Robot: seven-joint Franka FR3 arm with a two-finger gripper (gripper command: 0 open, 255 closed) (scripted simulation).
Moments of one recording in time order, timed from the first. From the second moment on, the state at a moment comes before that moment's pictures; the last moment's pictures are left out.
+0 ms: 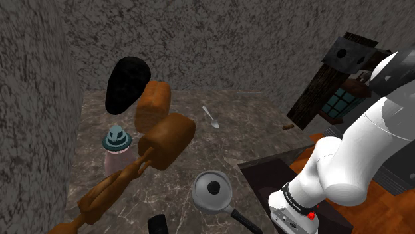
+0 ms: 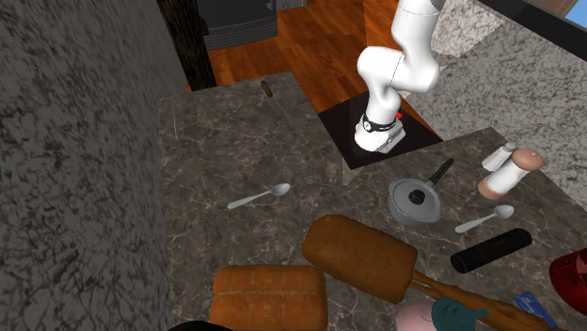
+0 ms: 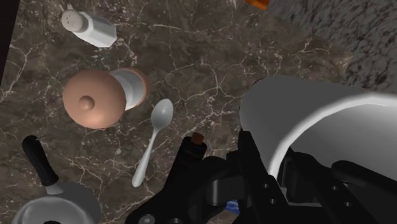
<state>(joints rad) 0.52 0.02 1.16 -1.79 0.09 1.90 1.51</state>
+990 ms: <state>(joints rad) 0.53 0.08 1.17 -1.96 0.03 2.10 1.53</state>
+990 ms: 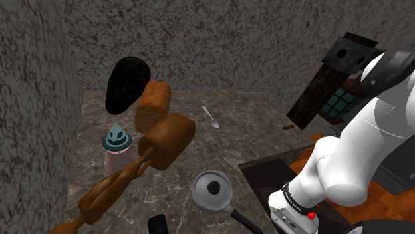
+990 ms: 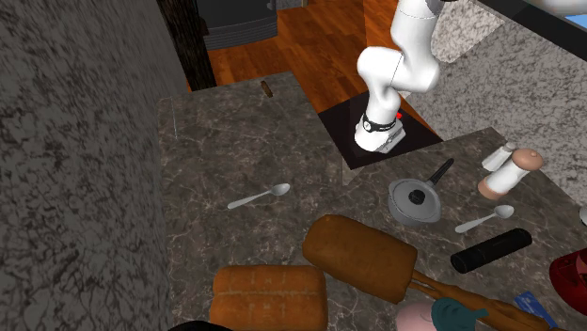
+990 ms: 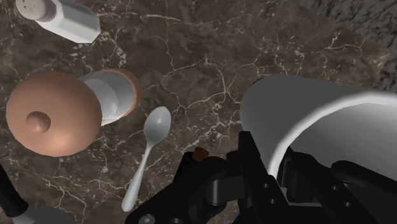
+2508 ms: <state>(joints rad) 0.65 0.27 1.07 -2.09 -0.18 2.33 1.67</state>
